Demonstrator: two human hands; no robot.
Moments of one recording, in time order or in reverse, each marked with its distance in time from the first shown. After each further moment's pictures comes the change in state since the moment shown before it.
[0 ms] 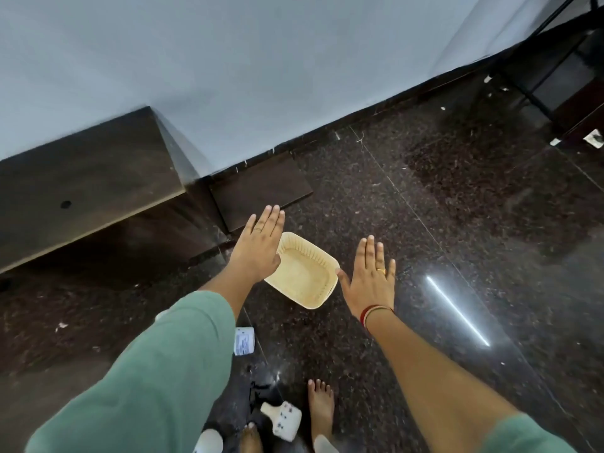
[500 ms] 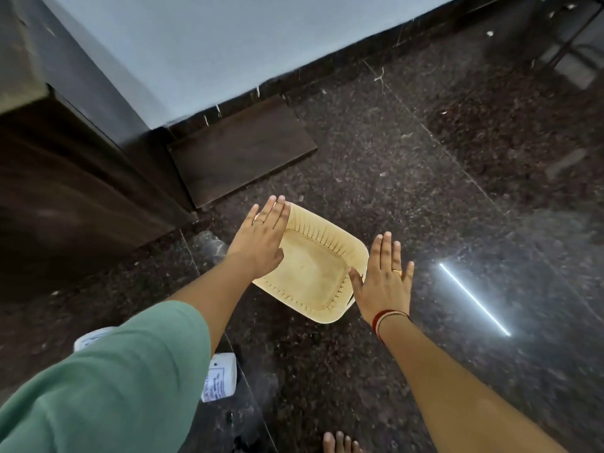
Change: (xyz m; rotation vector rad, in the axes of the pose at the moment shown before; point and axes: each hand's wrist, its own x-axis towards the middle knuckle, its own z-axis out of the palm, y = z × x) left_hand 0.142 0.017 0.298 0.045 0.013 0.088; right_hand 0.142 0.020 0.288 0.023 0.014 0.099
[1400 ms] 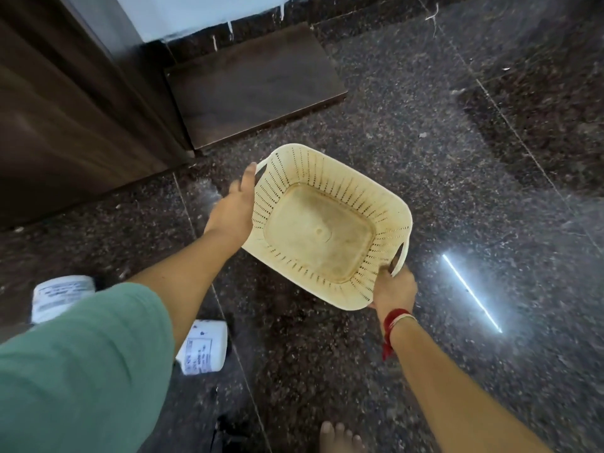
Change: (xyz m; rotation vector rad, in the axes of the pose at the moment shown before) left_hand -0.005 -0.020 0.107 -0.600 0.023 -0.504; right_hand 0.016 -0.008 0.108 0.852 0.030 0.574
